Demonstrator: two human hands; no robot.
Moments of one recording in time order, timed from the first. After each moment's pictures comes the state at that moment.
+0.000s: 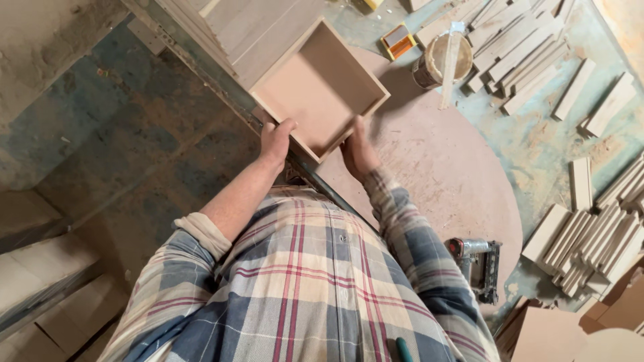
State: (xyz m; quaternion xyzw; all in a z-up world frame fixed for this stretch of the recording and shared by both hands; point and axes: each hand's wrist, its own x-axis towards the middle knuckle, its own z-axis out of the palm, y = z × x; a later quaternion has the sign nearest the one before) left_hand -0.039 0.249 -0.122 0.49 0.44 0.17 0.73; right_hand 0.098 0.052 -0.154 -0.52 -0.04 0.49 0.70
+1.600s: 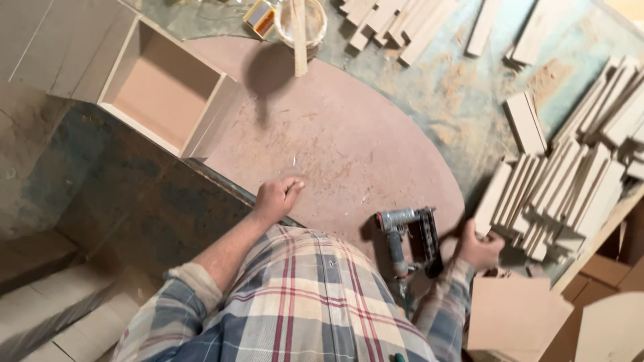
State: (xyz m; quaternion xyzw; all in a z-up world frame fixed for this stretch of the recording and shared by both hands) left_hand -0.026 -0.035 -0.070 0.89 0.15 0.04 0.43; right_hand 0.090 -0.538 -0.151 -0.87 0.34 -0.11 0.33
